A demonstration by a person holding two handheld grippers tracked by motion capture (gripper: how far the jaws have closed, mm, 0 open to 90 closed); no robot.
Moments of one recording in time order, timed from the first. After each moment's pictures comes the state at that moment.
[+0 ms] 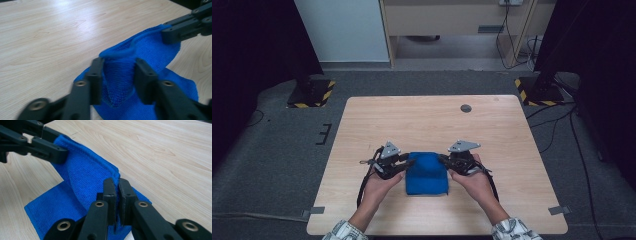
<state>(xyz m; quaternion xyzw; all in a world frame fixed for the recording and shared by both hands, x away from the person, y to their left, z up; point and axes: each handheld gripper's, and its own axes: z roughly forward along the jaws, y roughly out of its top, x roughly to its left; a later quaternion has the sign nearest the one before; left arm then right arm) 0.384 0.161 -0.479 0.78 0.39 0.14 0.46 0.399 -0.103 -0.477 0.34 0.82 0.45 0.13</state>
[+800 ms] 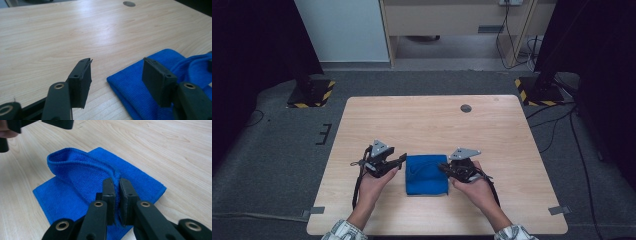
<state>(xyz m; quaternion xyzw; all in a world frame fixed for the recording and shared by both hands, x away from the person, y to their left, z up) 0.392 0.186 -0.487 0.75 0.45 0.20 0.45 0.385 -0.107 -0.494 0.33 0.82 0.45 0.11</state>
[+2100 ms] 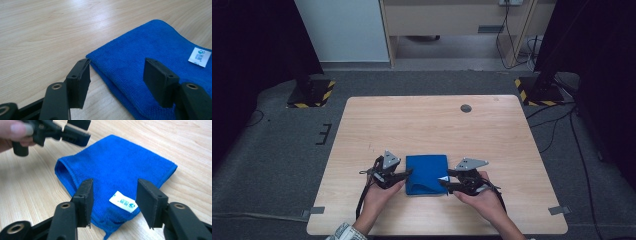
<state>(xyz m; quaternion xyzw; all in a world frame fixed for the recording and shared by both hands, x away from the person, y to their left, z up) 0.367 0.163 -0.504 0.79 0.41 0.19 0.41 0.353 -0.121 -0.493 0.34 0.82 0.45 0.09</state>
